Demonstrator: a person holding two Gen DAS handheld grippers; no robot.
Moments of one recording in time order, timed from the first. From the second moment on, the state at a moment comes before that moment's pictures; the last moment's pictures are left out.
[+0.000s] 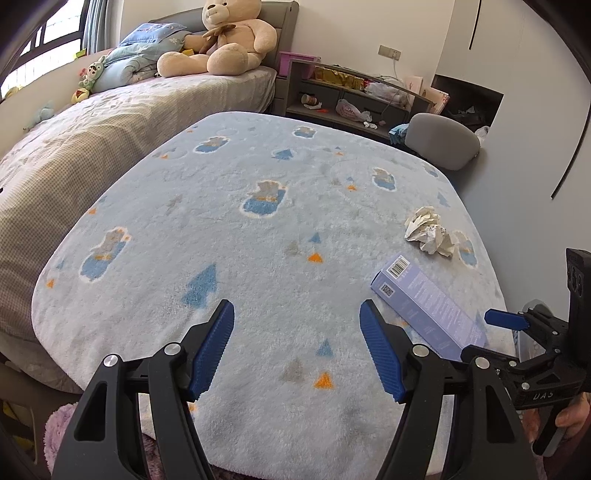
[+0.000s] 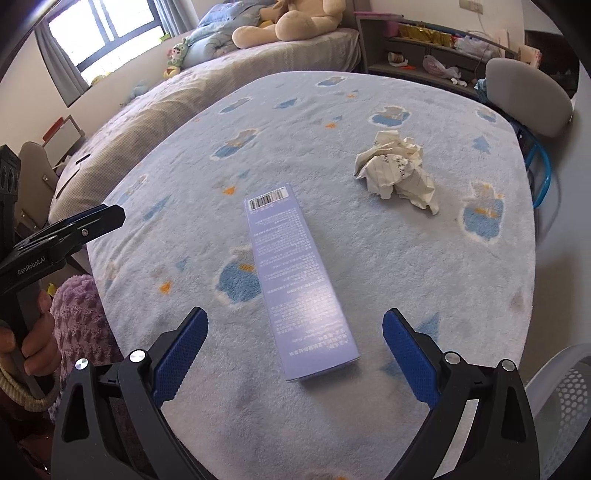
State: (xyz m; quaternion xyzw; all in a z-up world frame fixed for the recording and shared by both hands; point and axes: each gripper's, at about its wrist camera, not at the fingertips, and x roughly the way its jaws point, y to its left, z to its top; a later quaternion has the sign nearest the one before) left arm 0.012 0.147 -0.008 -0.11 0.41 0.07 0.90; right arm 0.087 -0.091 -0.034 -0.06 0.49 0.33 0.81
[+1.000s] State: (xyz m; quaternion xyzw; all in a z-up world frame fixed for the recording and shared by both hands) left arm 0.010 0.158 -0.016 -0.12 0.42 0.07 0.90; right arm 0.088 -0.022 -0.068 -0.18 0.49 0.28 0.81
